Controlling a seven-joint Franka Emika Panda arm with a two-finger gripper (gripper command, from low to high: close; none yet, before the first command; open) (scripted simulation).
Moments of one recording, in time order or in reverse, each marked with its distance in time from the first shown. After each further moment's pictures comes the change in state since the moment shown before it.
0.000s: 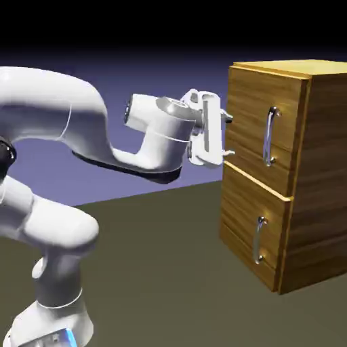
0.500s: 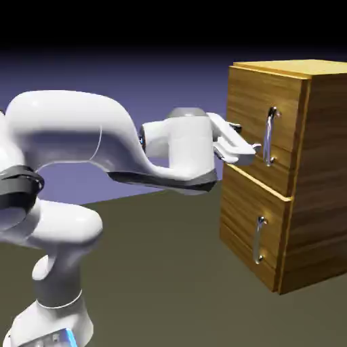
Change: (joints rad) arm 0.226 -0.076 -0.233 0.080 -0.652 -0.071 -0.216
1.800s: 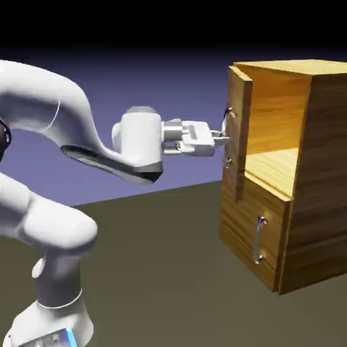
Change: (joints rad) arm -0.328 0.073 0.649 -0.302 0.634 -0.619 -0.142
